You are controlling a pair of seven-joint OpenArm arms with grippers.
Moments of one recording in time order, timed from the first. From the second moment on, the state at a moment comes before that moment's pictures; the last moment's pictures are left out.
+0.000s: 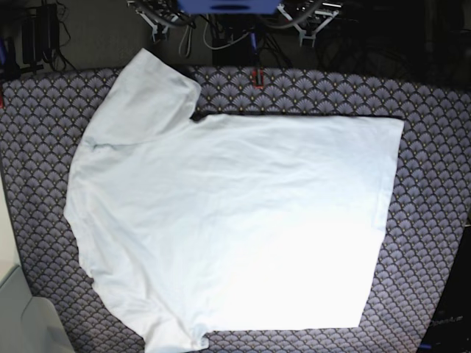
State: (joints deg) left arm 1.8 -1.4 3.5 6.4 -2.3 -0.8 -0.6; right arm -3.7 -0.1 2.7 7.3 -0.3 1.0 -2.4
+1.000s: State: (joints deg) left arm 6.7 -1.4 3.5 14.1 -2.3 -0.8 -0.1; right arm -5.2 -0.1 2.4 7.4 -0.3 0.8 -2.5
